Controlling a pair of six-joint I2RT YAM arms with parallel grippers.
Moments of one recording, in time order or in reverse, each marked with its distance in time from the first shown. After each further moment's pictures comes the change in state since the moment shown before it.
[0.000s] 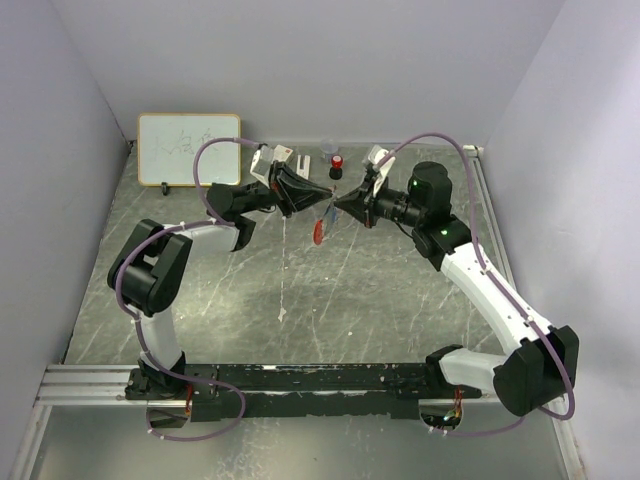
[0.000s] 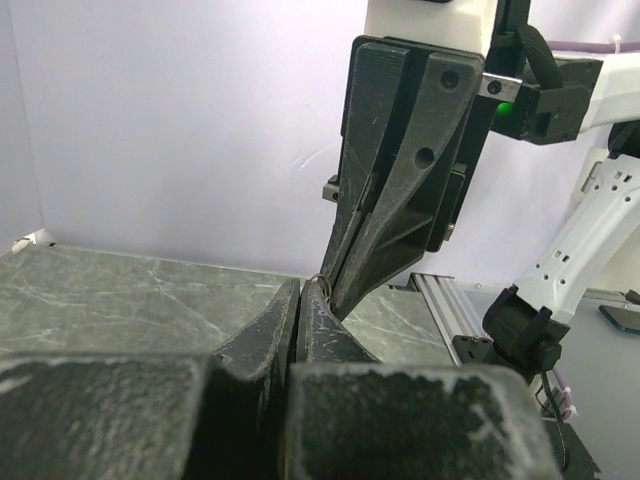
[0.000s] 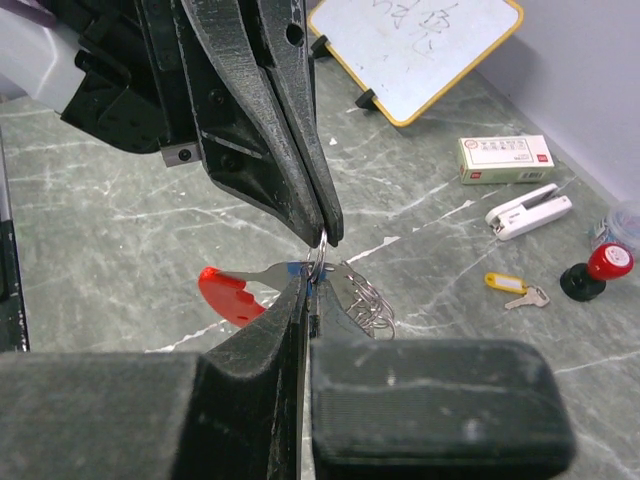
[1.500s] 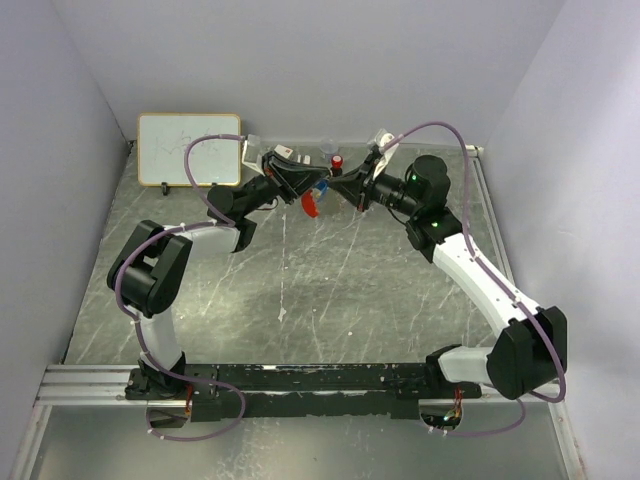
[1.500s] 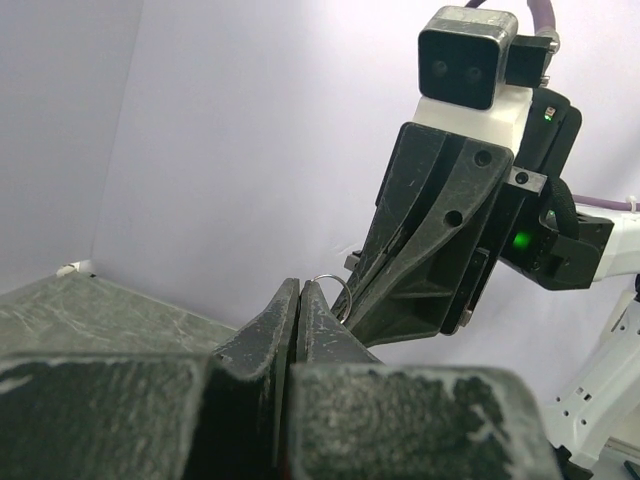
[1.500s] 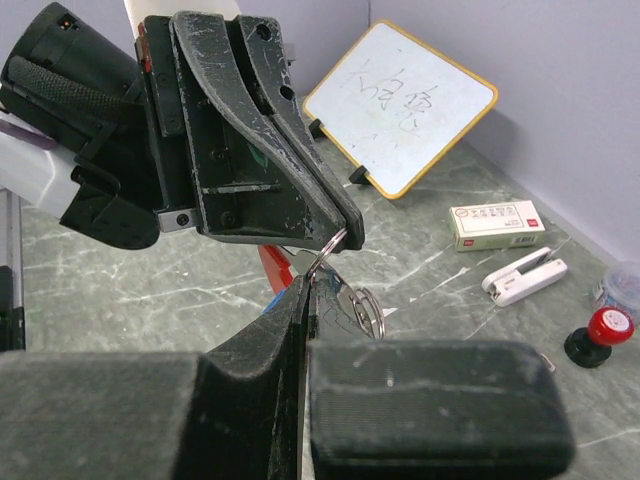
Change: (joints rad) left arm -0.007 -0.008 -0.009 0.005 -0.298 -0.094; right arm -0.006 0.078 -0.007 0.300 0.000 0.192
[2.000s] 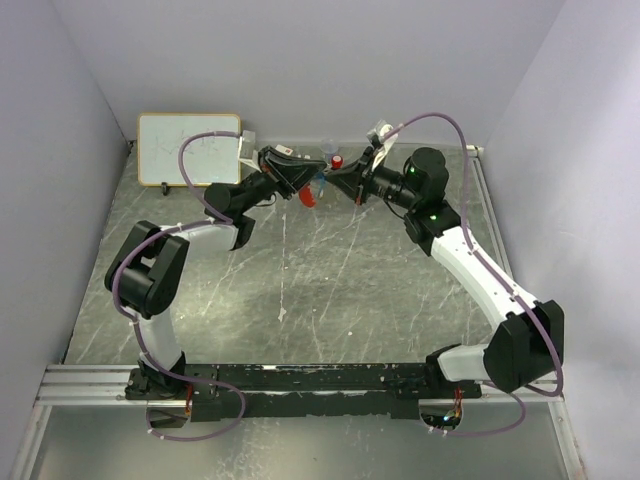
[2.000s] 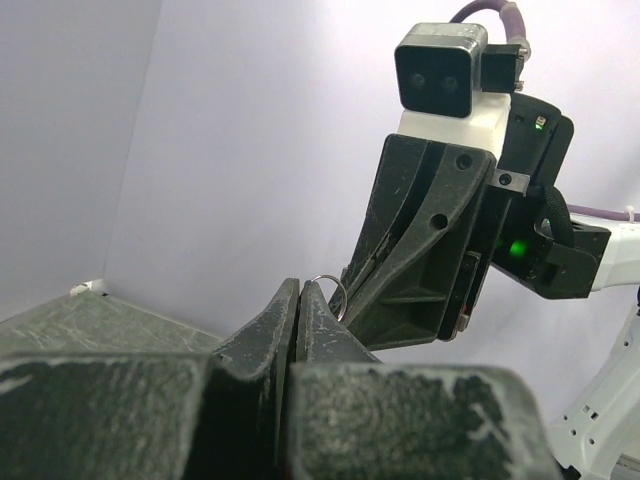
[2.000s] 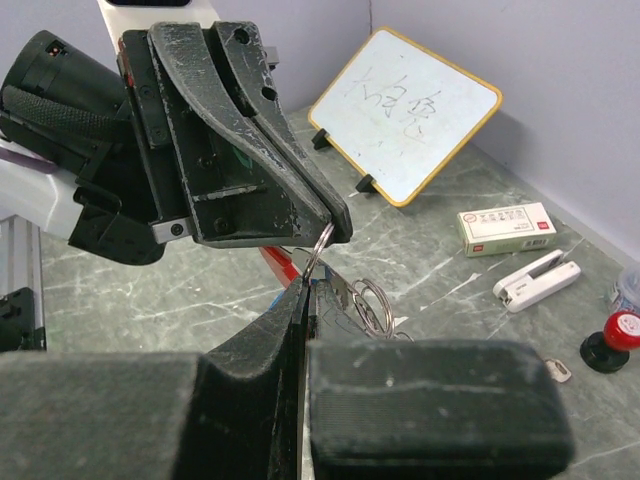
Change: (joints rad) left arm 0.004 -0.013 0.017 -0.001 -0.026 0.001; right arm 0.000 0.042 0.060 -0.012 0.005 0.059
